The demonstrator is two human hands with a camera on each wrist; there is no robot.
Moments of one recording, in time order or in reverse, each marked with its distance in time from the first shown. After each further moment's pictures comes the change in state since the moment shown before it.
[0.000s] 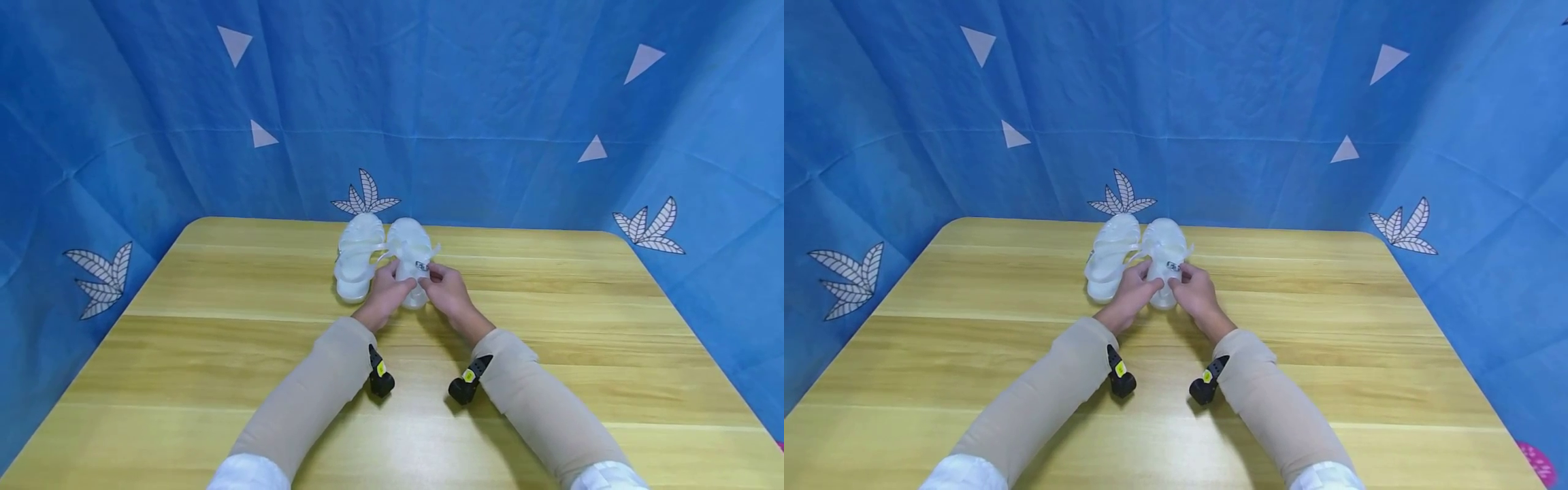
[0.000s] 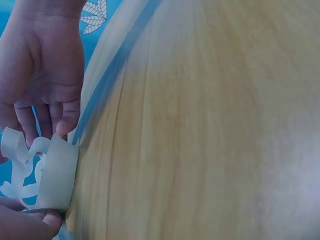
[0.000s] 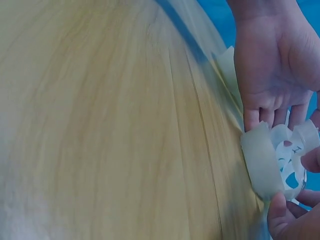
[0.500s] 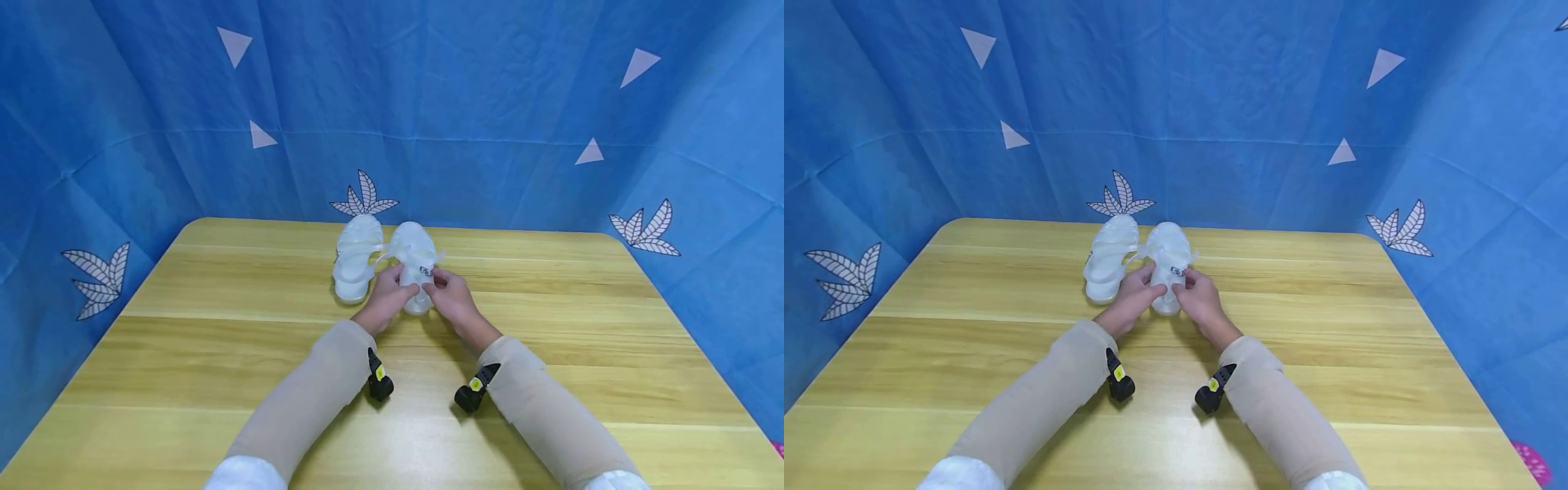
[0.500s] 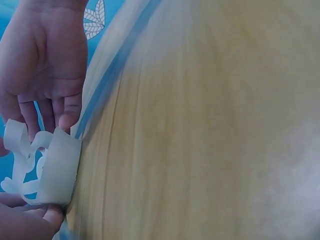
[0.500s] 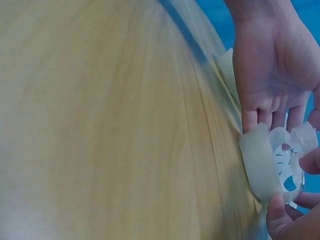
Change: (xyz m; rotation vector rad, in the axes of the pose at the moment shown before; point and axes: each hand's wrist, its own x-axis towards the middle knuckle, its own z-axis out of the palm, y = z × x) left_hand -0.006 0.000 0.002 -0.045 -0.070 0.001; right_hand -0.010 0.005 -0.008 -0.002 -0.011 -0.017
